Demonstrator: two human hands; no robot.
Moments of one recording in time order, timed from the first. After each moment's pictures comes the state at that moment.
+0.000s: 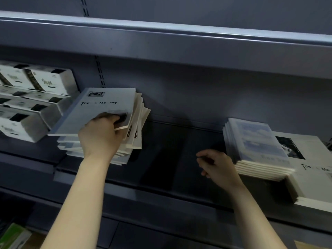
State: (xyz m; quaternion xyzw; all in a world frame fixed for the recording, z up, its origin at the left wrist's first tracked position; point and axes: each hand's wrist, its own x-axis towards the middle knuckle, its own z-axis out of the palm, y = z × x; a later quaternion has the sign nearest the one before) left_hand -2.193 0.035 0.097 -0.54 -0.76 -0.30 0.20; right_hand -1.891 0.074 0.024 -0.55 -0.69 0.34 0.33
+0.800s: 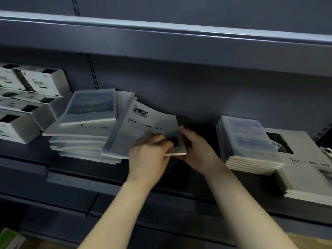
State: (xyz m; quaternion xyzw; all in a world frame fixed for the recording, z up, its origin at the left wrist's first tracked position) left_hand -2.083 0.007 0.085 -0.72 -0.59 -0.33 0.16; right_hand -1.942 0.085 0.066 -0.28 -0.37 0.79 0.41
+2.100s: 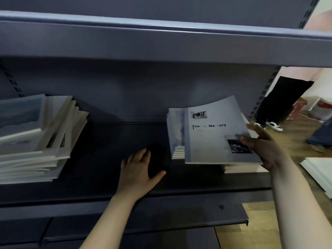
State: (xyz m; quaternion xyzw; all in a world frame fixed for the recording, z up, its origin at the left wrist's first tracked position) left_hand -1.992 0.049 -0.009 -0.77 -0.63 -0.12 -0.05; right_hand -1.642 0.054 0.070 -0.60 -0.39 0.44 0.54
